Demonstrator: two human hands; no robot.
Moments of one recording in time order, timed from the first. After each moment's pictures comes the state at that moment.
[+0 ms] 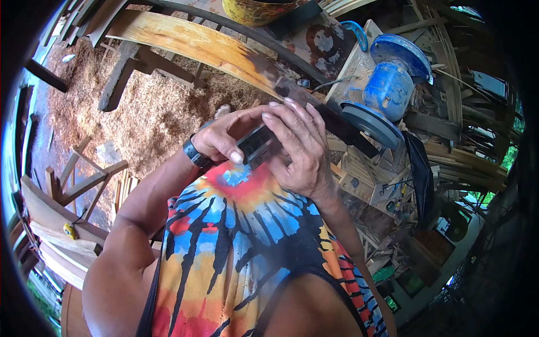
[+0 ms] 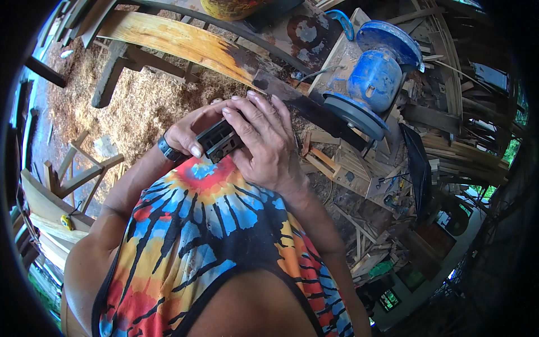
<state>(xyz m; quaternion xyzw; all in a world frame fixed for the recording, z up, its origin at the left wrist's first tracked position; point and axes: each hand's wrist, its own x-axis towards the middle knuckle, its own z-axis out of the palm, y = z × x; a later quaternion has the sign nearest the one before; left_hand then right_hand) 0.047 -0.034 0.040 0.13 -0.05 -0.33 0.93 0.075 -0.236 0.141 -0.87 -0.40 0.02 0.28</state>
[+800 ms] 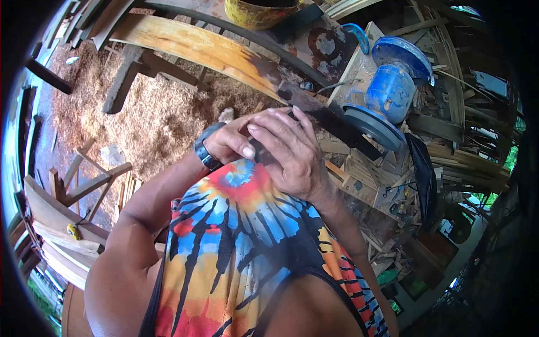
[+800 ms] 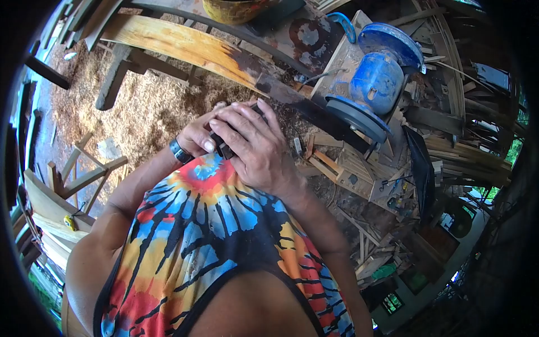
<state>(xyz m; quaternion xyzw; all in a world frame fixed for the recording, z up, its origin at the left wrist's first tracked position) 0.049 -0.043 0.046 0.16 0.01 -0.35 0.92 0.073 -0.226 0.136 -0.85 -0.43 0.04 0.30</state>
